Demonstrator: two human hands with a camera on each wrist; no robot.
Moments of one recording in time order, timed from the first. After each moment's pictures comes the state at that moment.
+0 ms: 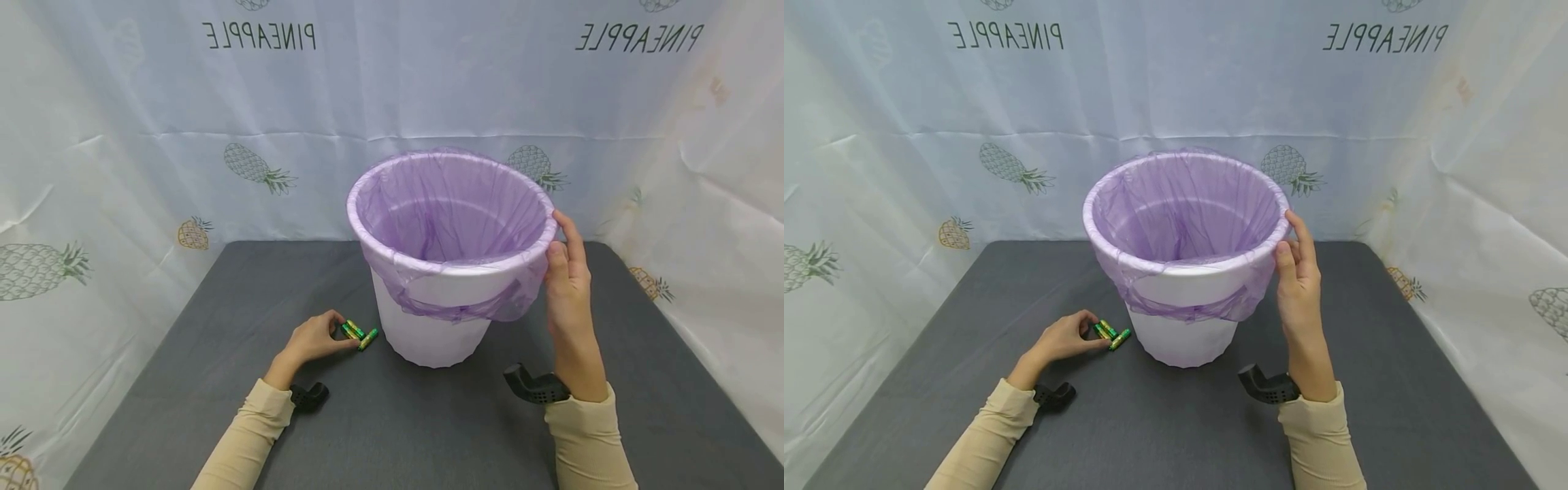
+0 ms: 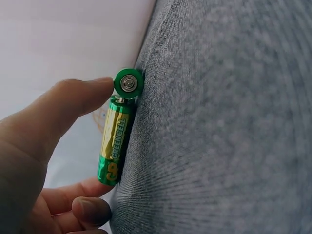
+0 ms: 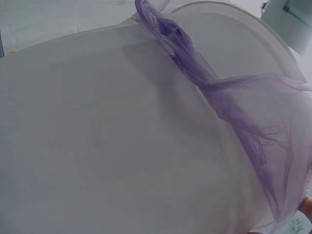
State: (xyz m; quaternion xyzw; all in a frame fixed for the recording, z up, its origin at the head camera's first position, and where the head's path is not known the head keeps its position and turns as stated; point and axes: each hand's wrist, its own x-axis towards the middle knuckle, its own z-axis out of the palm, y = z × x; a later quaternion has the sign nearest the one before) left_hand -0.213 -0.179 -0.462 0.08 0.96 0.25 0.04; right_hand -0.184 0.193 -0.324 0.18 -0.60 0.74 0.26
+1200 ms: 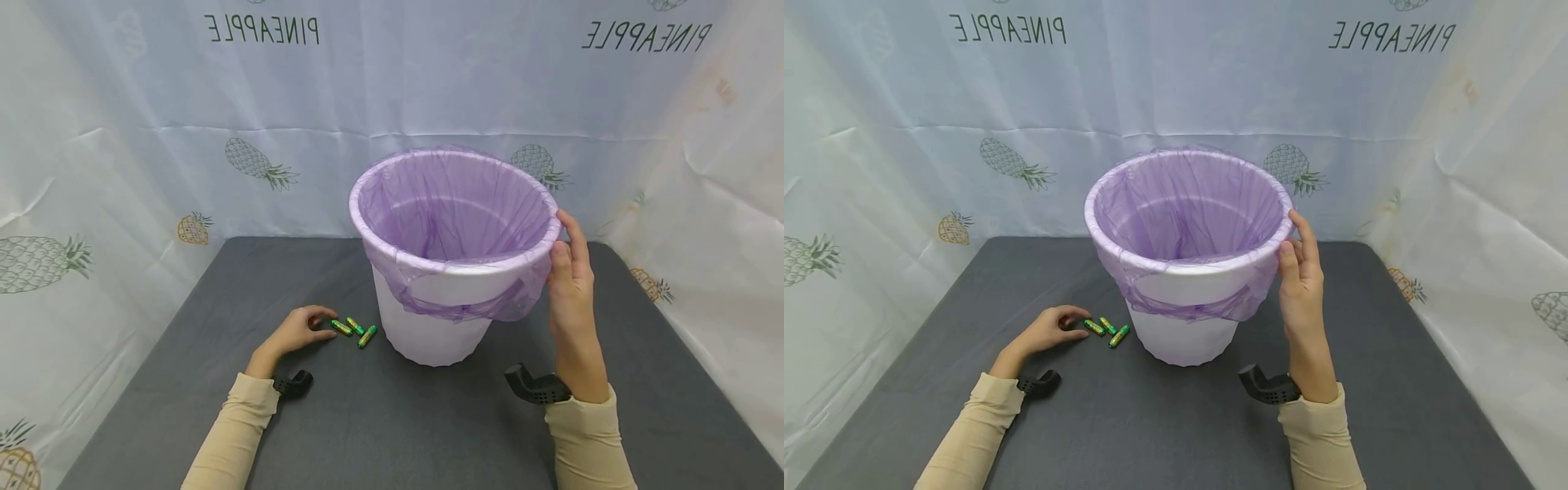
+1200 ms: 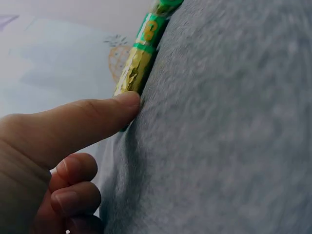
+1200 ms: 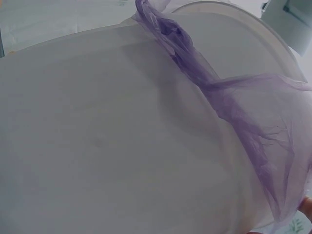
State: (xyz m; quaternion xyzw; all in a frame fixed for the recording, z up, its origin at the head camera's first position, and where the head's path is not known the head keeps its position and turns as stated) left_hand -0.225 -0.222 -0.471 0.20 0.92 0.35 0.01; right_hand -0.183 0.190 -0.321 0.16 -0.59 0.75 0.26
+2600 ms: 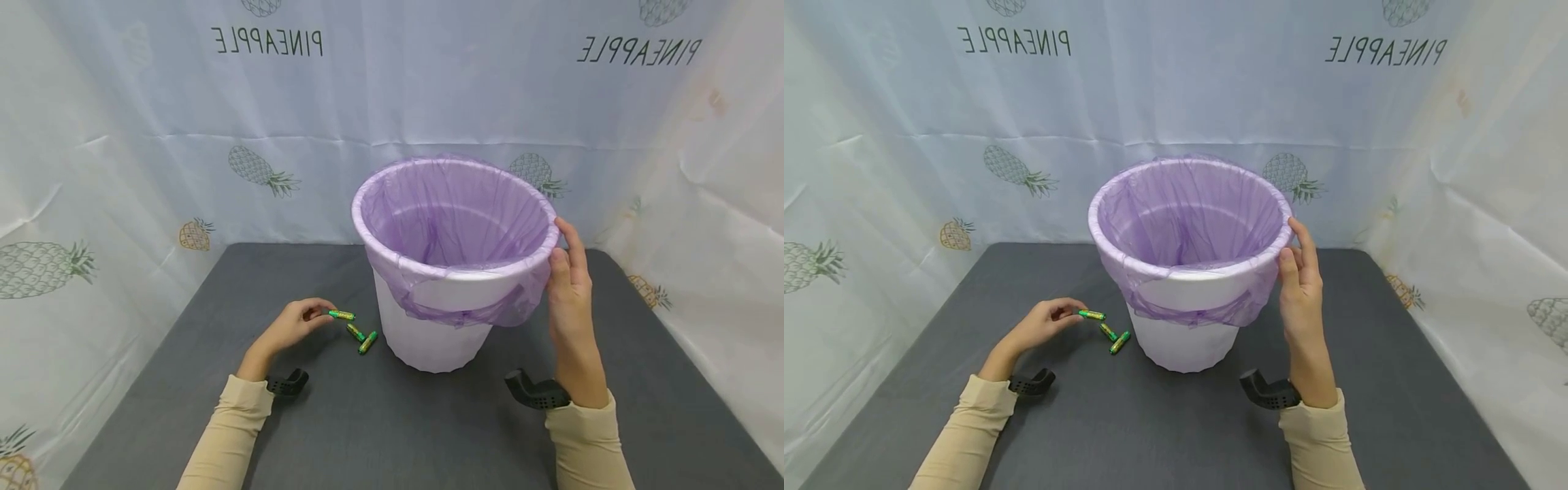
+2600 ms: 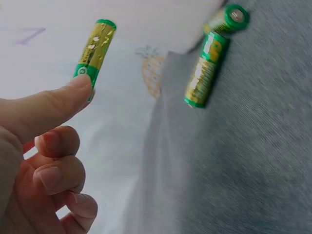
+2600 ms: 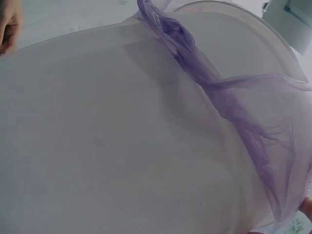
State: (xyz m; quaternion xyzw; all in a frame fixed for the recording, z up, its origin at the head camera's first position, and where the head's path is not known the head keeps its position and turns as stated) left_hand -0.221 -0.223 -0.438 0.23 0.88 0.42 -0.02; right_hand -0.180 0.192 -0.321 0.19 -0.58 0.76 0.24
